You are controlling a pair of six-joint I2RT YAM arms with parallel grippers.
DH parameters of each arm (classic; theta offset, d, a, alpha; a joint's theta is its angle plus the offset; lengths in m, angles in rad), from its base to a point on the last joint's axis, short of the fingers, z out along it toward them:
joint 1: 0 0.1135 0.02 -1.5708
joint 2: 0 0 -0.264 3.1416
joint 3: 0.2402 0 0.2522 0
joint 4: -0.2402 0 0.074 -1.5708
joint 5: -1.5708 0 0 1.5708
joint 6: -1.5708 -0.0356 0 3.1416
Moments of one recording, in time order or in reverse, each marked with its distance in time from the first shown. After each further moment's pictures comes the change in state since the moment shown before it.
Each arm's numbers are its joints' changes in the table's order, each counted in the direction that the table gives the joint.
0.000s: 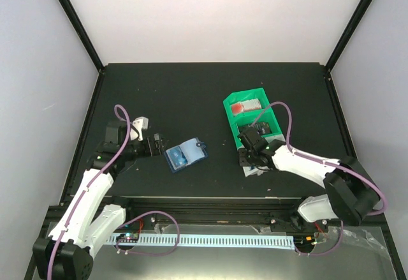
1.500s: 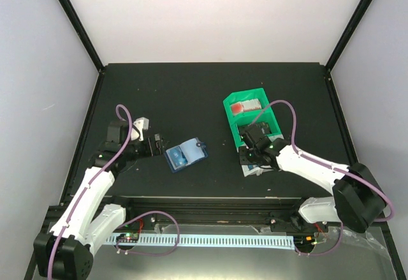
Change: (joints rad) left arm 0.000 0.024 -0.012 0.007 0.019 -0.002; right arm 0.005 -0.052 0.035 -0.057 0.035 0.037
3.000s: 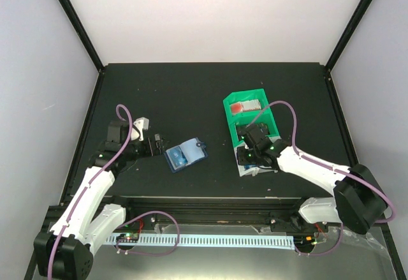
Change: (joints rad) left arm 0.000 0.008 0.000 0.003 0.004 -0.003; right arm 0.003 -0.016 -0.014 0.048 0.065 0.018
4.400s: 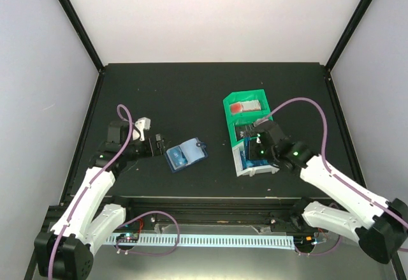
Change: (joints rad) left arm 0.000 0.000 -0.009 0.025 -0.047 0.005; right arm -0.003 -0.267 0.071 -0.183 -0.093 0.015
